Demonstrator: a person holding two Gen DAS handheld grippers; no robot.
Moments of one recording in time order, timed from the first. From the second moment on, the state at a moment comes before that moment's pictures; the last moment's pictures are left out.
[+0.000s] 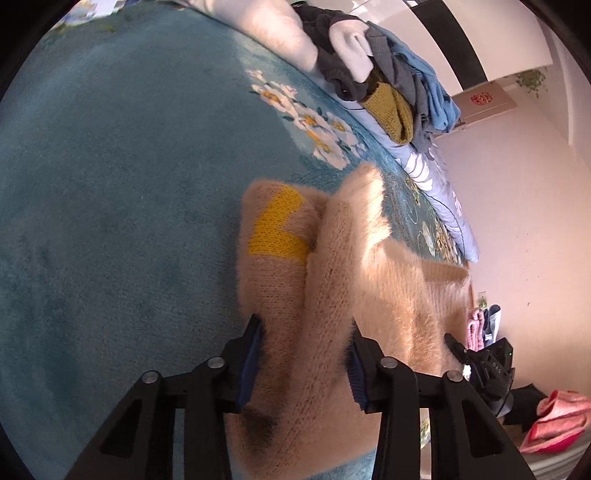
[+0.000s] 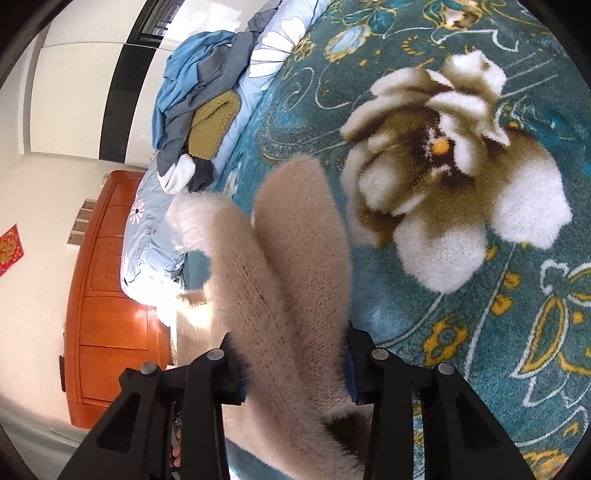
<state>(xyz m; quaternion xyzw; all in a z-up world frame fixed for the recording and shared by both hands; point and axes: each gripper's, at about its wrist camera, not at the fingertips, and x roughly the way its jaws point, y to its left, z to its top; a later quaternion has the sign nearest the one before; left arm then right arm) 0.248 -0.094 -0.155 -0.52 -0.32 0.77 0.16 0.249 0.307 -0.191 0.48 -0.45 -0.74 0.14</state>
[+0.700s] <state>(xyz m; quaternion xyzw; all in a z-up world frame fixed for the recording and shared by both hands) 0.198 0.167 0.026 -0.41 -0.28 0.75 0.44 0.310 0.530 0.029 0.37 -0.36 -0.85 0.12</state>
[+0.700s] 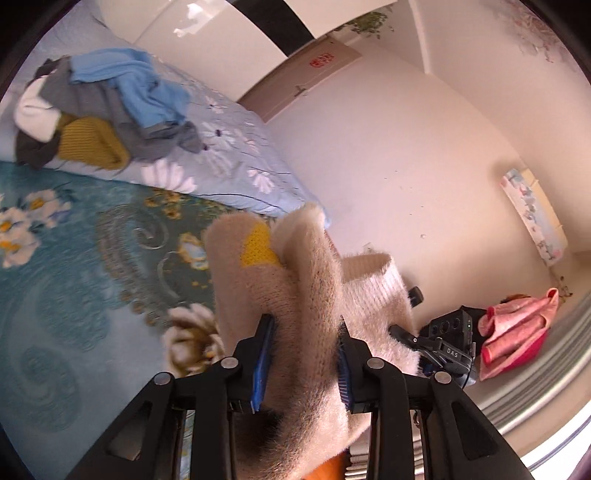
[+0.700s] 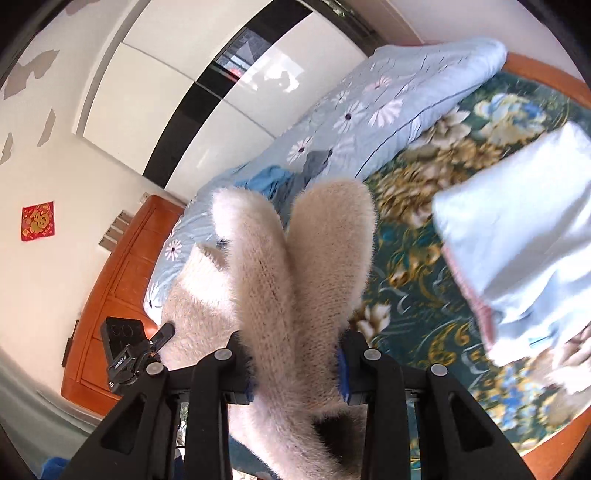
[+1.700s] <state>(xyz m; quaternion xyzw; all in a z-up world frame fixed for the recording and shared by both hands) 0.174 0.370 -0.206 -0.57 -0.35 0.58 0.46 0.313 0.779 -0.072 0.38 -0.45 -0.81 0.01</state>
